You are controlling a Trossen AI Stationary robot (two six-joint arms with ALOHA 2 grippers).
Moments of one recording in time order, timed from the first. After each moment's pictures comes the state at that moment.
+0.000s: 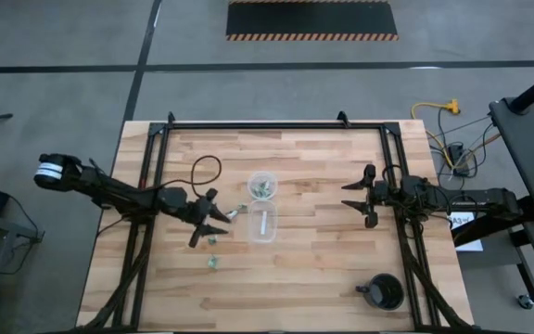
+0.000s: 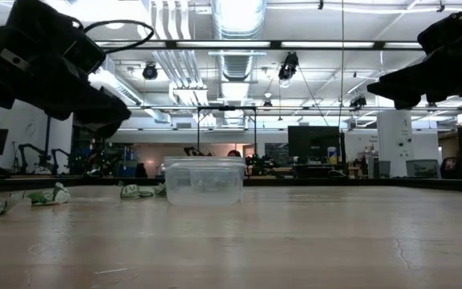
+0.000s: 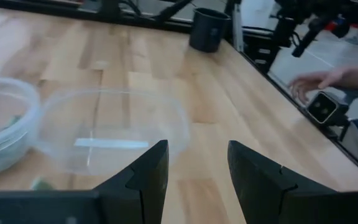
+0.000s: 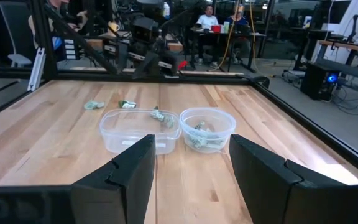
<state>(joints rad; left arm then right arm) -0.10 1.10 0.12 0.74 0.19 -0.17 -0.04 0.14 0.01 0.06 0.03 -0.02</state>
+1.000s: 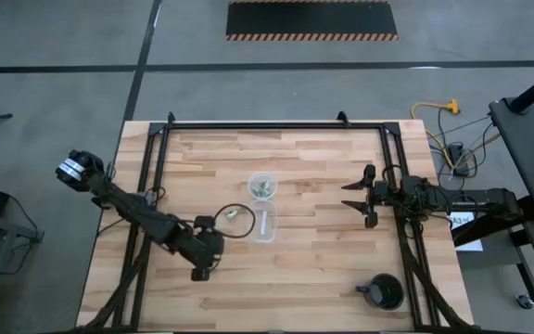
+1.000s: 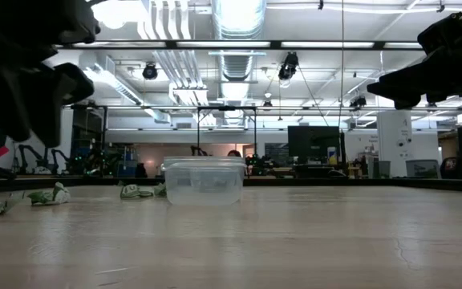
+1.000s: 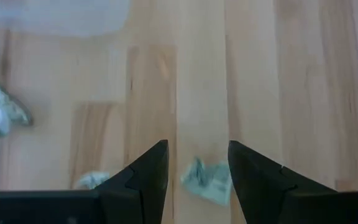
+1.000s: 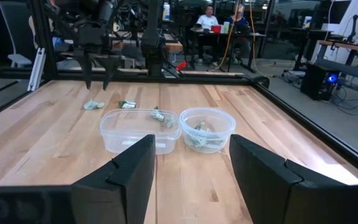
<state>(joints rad) -0.56 1.37 0.79 -0.49 -0.19 -0.54 -0.04 0.14 0.01 0.06 0.03 -0.02</state>
